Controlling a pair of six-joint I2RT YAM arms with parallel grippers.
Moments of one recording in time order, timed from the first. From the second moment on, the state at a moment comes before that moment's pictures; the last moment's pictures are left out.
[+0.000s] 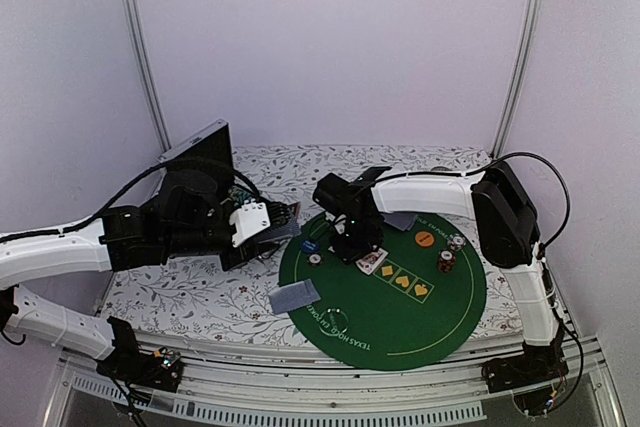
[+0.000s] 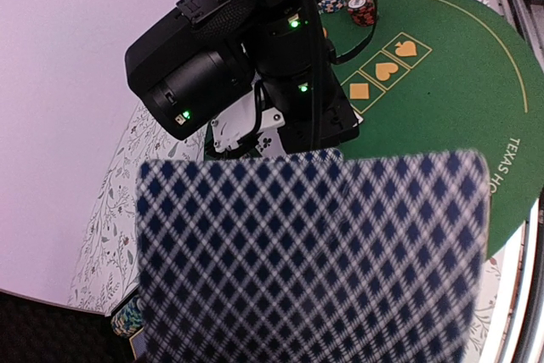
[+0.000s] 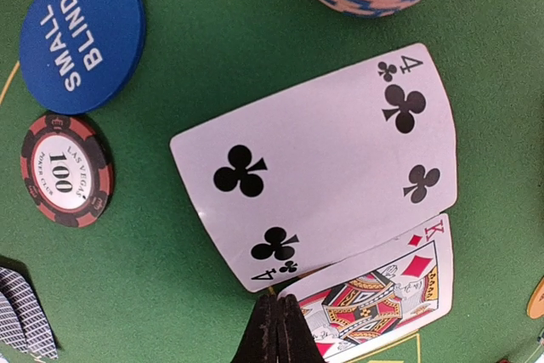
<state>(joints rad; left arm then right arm) -0.96 1.11 0.82 -0.25 -0.08 0.53 0.90 2.26 1.81 -0.96 0.14 0.32</state>
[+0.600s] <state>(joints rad) -0.96 1.11 0.82 -0.25 -0.08 0.53 0.90 2.26 1.81 -0.95 0.12 0.31</state>
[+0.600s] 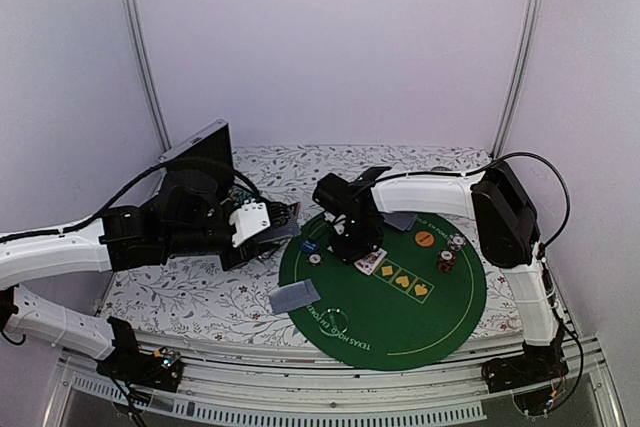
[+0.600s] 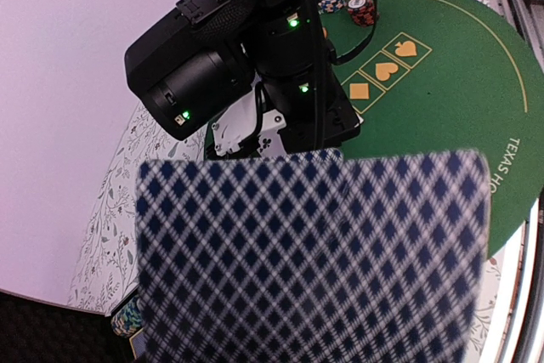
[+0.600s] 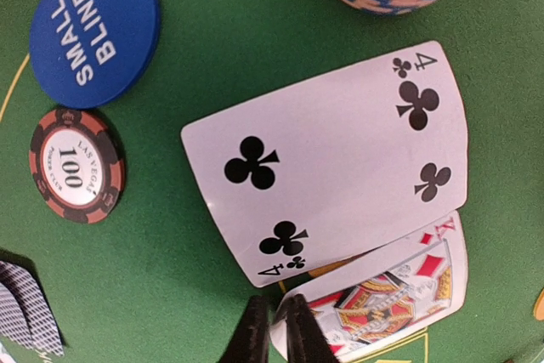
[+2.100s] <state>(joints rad) -0.96 1.11 0.82 -0.25 -0.07 0.53 0.85 1.75 1.48 -0.29 -0.68 0.33</state>
